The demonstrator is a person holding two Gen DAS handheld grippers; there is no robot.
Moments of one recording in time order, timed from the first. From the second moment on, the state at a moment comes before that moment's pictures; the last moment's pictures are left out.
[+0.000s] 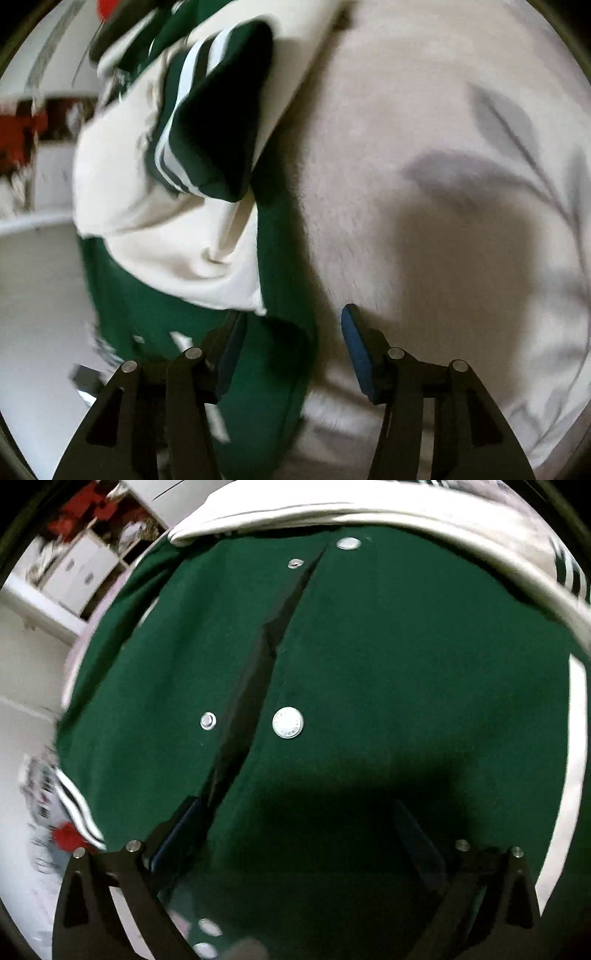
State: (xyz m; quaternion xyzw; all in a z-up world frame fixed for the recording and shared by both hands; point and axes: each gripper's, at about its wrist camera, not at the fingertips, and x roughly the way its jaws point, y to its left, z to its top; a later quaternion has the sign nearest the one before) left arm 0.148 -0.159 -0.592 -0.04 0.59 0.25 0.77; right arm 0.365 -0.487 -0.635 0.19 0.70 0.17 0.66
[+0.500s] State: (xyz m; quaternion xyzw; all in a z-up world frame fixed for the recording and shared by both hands) left arm 0.153 -0.132 -0.587 -0.10 0.60 0.26 0.75; right arm 0.360 -0.568 -0.627 0.37 0.68 0.12 0.62
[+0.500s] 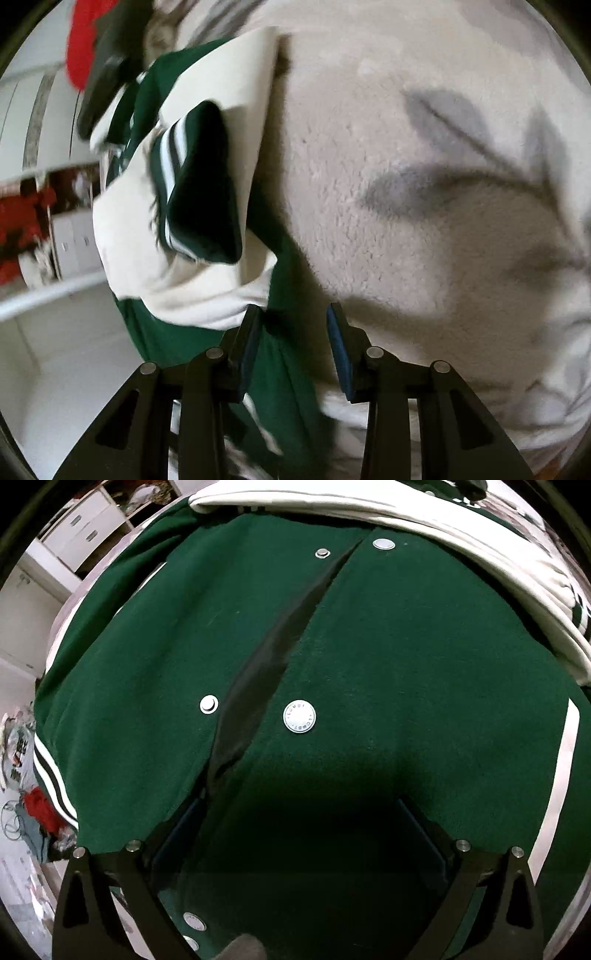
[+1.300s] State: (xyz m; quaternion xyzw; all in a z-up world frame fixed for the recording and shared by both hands) left arm 0.109 -0.269 -0.548 0.26 0.59 0.22 0.73; right arm 0.288 -0.546 -0.605 0.18 0.72 0.10 0.66
